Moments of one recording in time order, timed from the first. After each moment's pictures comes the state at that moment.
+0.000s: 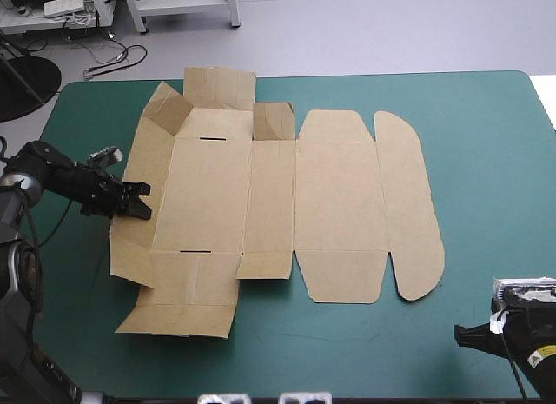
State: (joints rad) left arm 0.27 1.83 -1.35 -0.58 1.21 0.57; right arm -0.07 0.33 -0.50 0.02 0.95 -0.11
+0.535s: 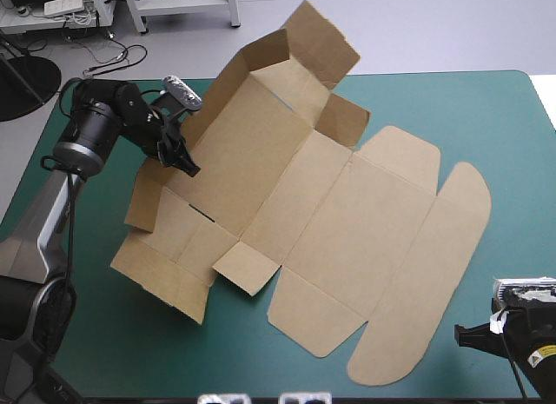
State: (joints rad) left arm -0.24 1.72 -1.75 -0.05 1.19 0.62; right arm -0.07 0.33 -0.50 0.02 0.95 -0.11
